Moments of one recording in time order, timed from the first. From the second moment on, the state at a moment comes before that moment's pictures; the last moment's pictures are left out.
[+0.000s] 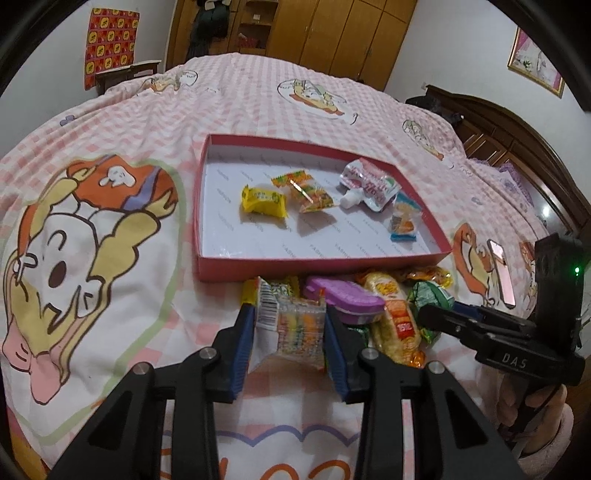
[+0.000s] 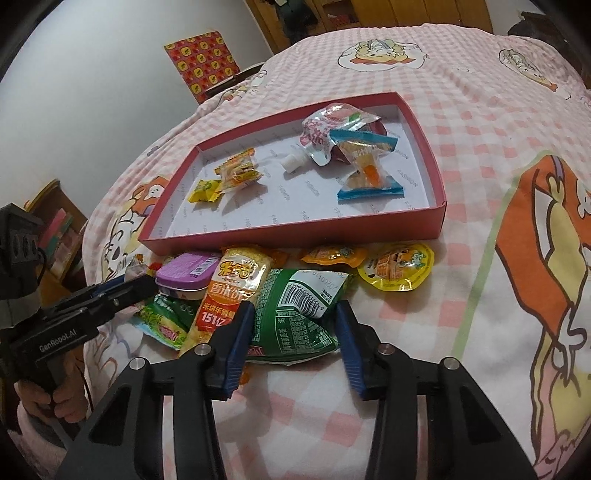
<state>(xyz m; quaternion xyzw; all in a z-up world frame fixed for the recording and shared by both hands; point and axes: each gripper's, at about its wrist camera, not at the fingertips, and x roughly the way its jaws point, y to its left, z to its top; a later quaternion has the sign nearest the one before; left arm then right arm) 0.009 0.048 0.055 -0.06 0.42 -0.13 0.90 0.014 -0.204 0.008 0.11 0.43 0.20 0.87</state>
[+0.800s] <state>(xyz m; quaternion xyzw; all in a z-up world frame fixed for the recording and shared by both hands) 0.019 0.048 0.088 -0.05 0.39 -0.13 0.91 0.009 -0.195 0.046 0.08 0.41 0.23 0.88</state>
